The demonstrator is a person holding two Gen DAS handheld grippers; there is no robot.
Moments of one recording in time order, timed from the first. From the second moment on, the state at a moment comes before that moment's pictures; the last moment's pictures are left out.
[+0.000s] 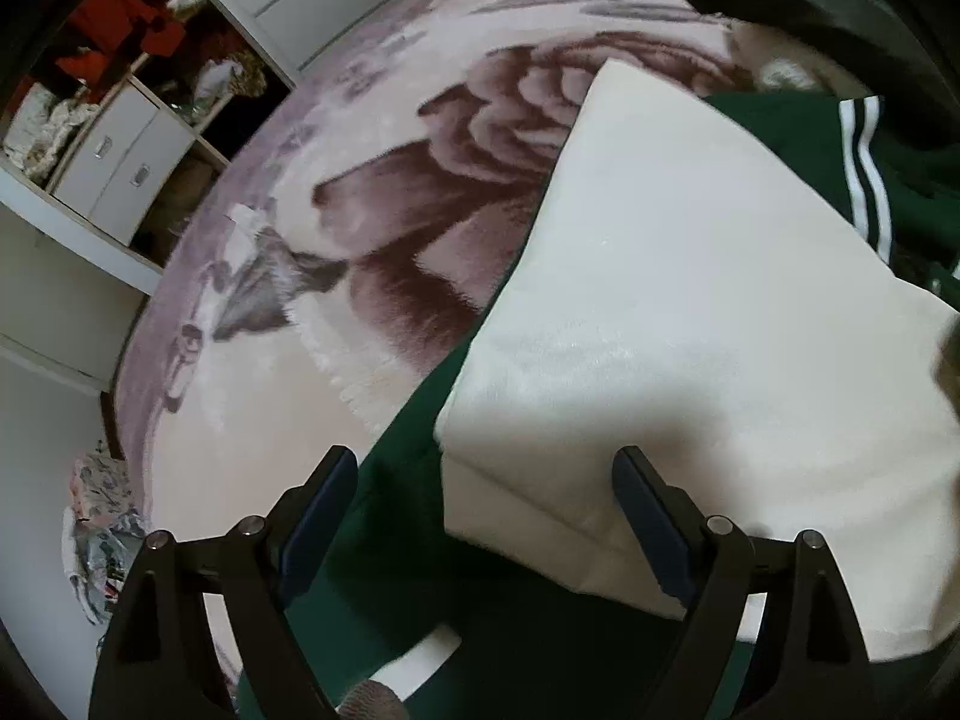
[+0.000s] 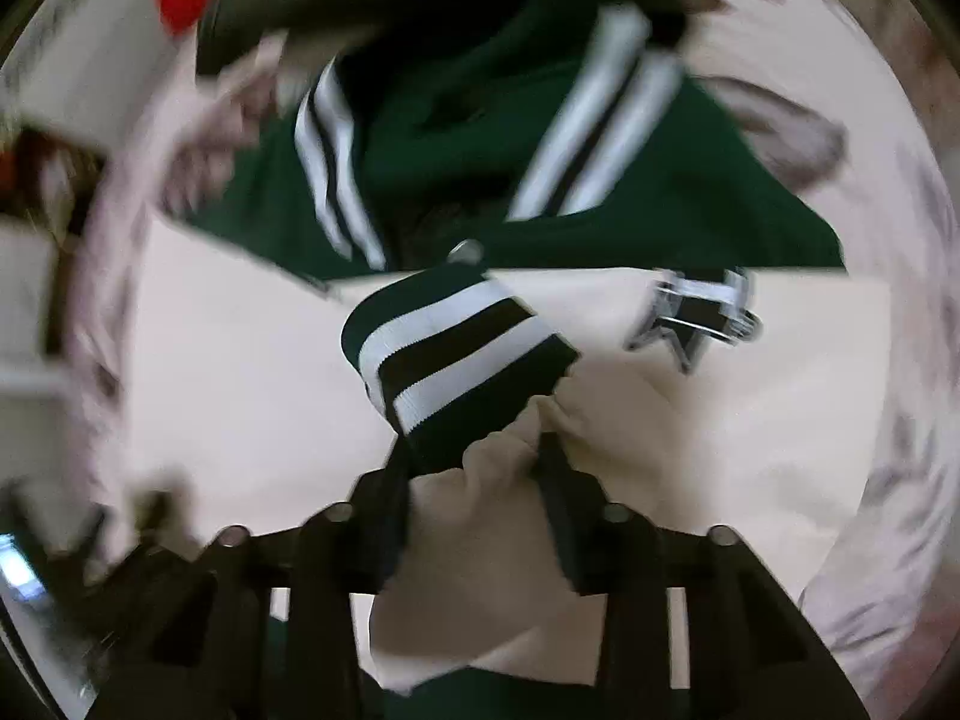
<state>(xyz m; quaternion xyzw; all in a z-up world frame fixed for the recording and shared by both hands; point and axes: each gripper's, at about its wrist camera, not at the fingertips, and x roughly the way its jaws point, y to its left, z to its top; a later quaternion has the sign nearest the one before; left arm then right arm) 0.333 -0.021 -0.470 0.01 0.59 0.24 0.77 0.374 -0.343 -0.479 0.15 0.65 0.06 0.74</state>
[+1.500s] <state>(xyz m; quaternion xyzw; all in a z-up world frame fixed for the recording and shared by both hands) 0.158 -0.114 -0.500 -0.15 0.70 -0.03 0.70 0.146 -0.496 -0.514 0.37 0.68 -0.02 0.64</state>
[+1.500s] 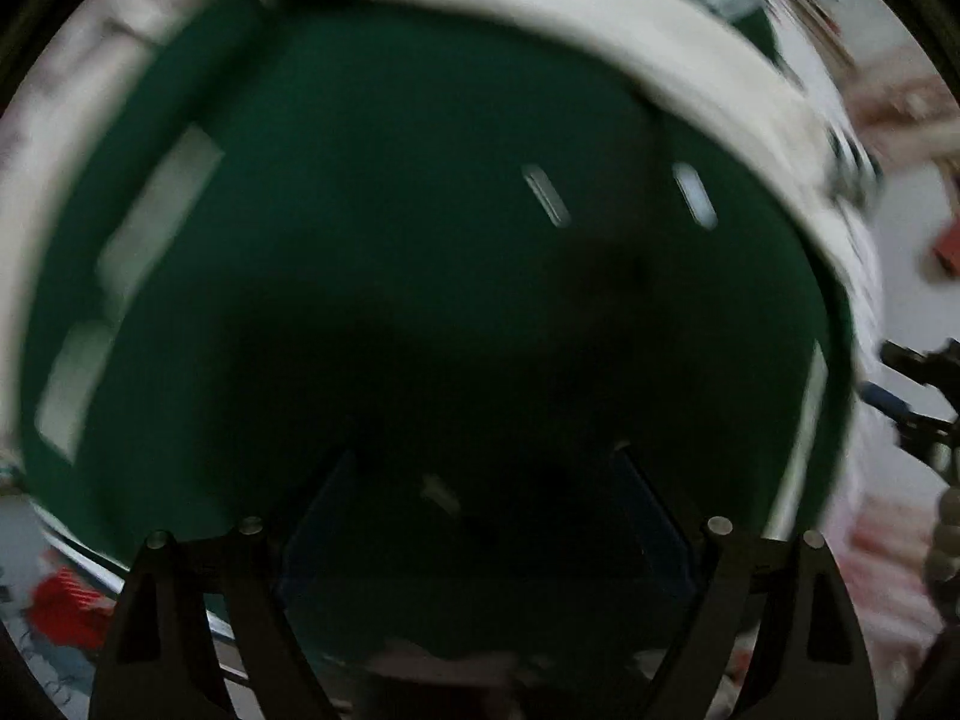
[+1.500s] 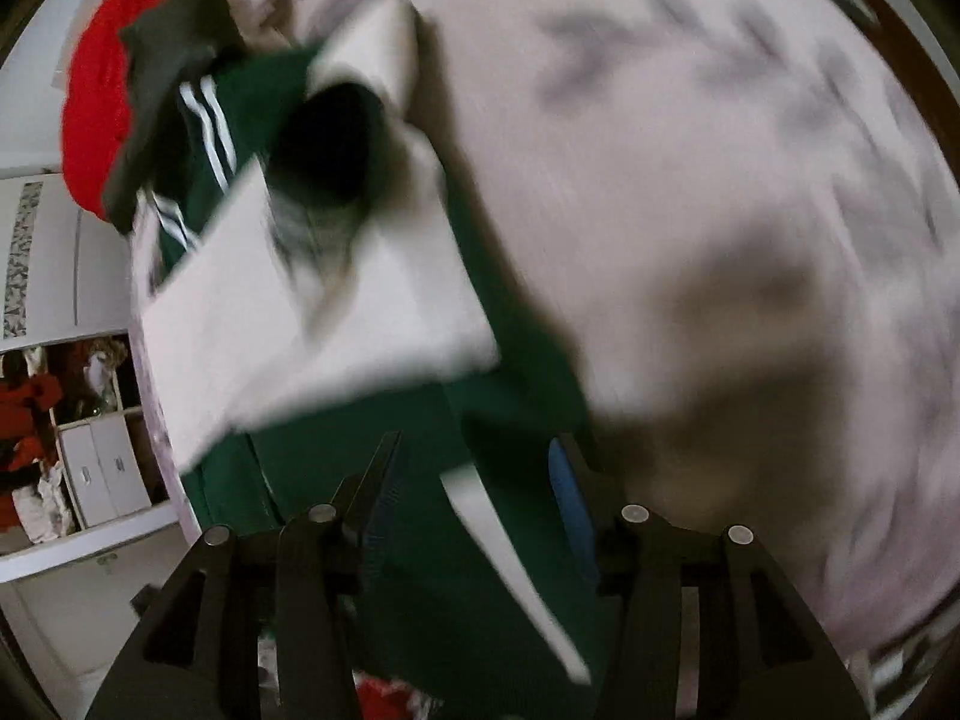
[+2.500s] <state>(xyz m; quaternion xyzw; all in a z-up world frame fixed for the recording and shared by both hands) 0.097 -0.076 -0.513 -0.33 0.66 -0.16 0.65 0.031 -0.402 -0.556 0.33 0.76 -0.04 0.56</state>
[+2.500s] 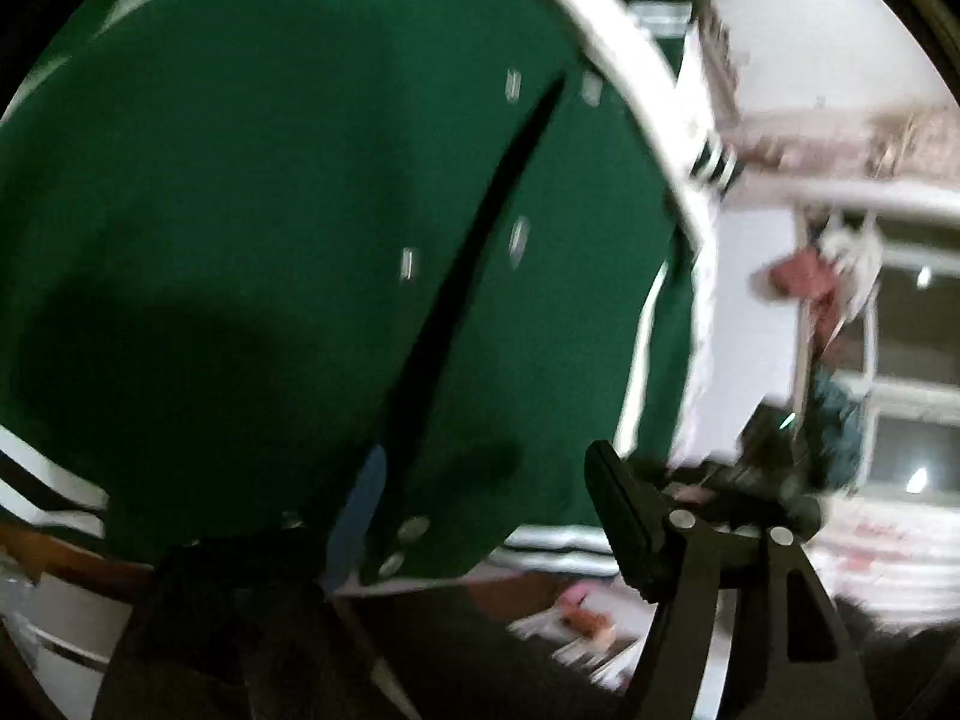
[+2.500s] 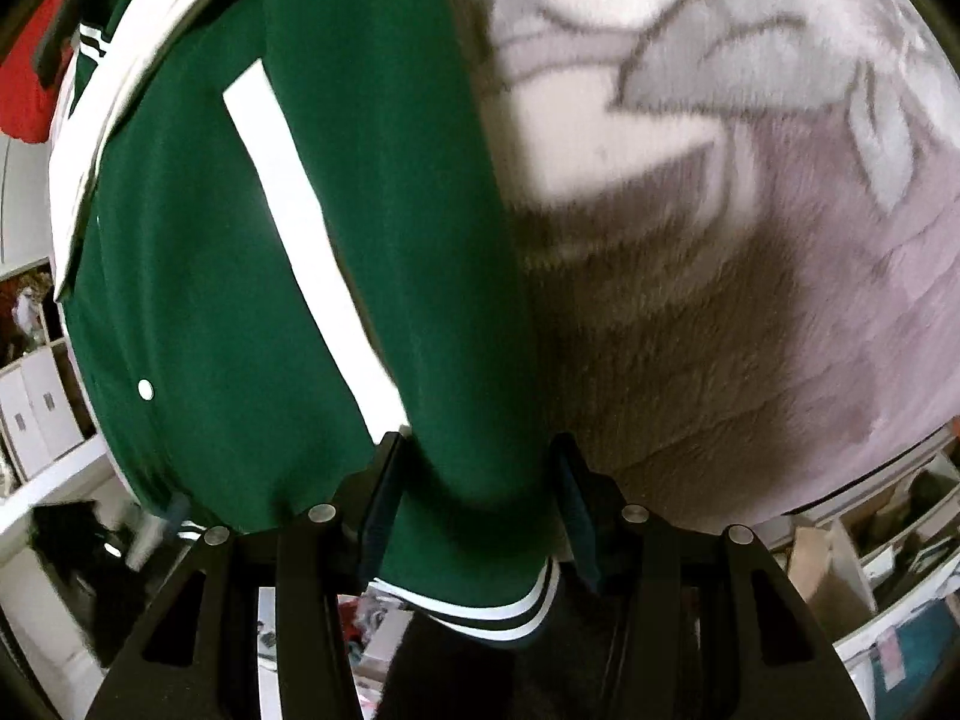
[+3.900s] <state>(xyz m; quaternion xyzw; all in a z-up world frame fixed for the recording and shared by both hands) 0.145 -0.115 -0.532 -0.04 0.60 0.26 0.76 0.257 -0.532 -0.575 0.24 0.74 0.09 0.62</state>
